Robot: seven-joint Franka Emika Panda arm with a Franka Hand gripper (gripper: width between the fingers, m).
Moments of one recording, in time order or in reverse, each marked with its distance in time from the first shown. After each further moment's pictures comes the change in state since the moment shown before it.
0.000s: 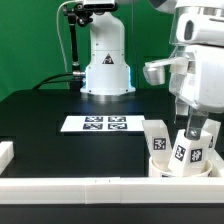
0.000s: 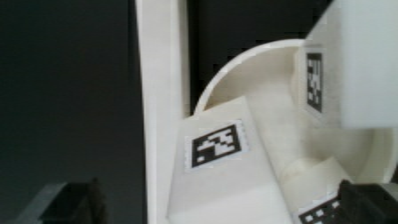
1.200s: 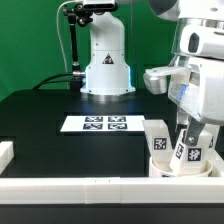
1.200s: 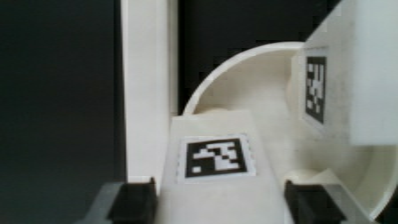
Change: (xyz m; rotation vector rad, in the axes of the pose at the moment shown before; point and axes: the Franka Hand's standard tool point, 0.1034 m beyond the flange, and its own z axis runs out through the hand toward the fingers) arm 0.002 -0.005 0.010 0.019 -0.004 0.066
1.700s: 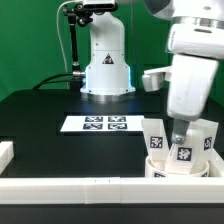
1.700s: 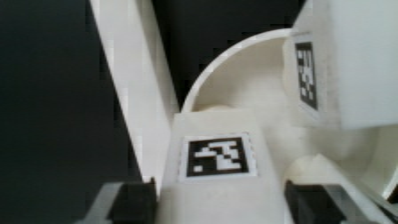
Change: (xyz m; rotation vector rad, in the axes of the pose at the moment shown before) arm -0.014 -0.001 0.001 0.004 0.000 0.331
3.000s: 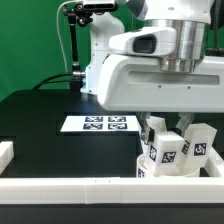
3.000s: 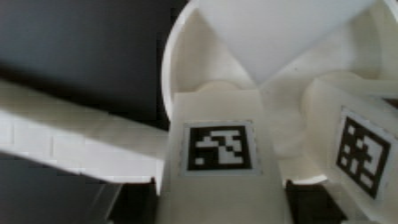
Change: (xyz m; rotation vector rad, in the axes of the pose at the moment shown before) arm -0.022 0.008 0.007 0.084 0.051 1.012
